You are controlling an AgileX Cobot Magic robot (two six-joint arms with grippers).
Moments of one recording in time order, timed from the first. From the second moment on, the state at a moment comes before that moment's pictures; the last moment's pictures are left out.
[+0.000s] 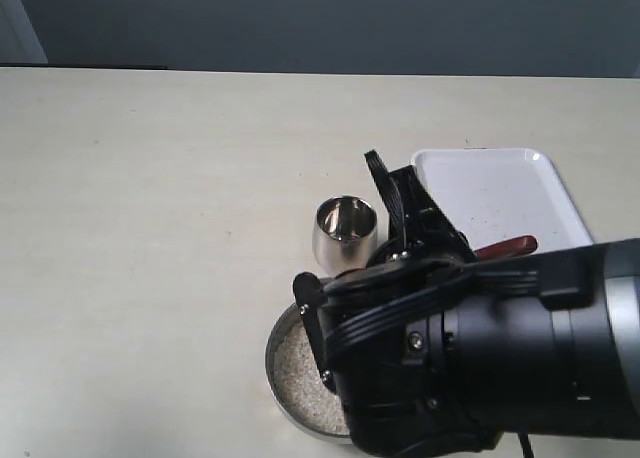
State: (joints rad) left arm -0.04 0.00 0.00 0.31 0.21 0.03; right arm 1.38 1.65 -0.91 -0.88 1.22 -0.08
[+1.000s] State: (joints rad) left arm -0.04 0.00 0.00 0.31 0.21 0.03; right arm 1.38 1.73 -0.90 -0.89 1.22 -0.18
